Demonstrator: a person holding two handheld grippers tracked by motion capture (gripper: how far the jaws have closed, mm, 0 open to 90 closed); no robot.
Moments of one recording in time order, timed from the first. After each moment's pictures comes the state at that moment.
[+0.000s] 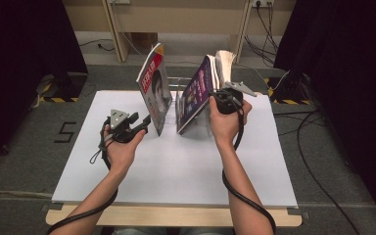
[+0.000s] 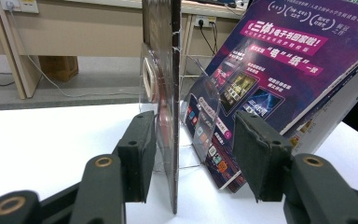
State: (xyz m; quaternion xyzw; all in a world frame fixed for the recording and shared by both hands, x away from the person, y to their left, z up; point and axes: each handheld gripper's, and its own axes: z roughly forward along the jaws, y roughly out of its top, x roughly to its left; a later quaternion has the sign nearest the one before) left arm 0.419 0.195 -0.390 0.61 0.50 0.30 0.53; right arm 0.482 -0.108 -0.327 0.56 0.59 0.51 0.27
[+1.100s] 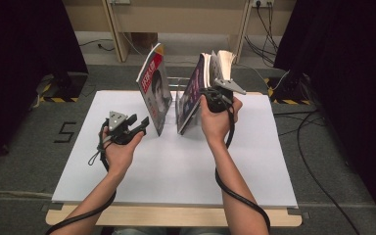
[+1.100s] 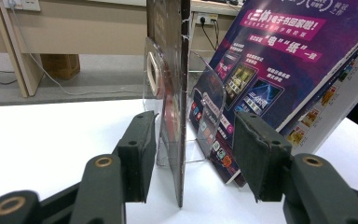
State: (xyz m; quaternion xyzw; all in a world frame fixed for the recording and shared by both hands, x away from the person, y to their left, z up) left arm 0.418 0.201 -0.395 0.61 0.50 0.30 0.53; right arm 0.480 -0.082 -0.319 0.54 0.60 0.51 0.29
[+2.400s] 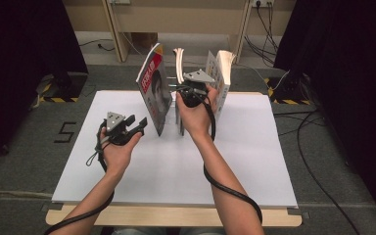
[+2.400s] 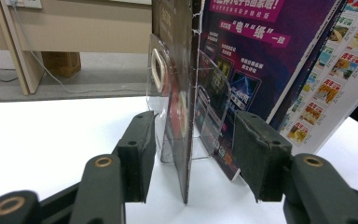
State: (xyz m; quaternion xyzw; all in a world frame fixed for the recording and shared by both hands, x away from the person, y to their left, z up) left arm 0.417 0.207 -0.398 0.61 0.51 0.30 0.53; right arm 0.487 -0.021 -0.302 0.44 0.68 0.50 0.31
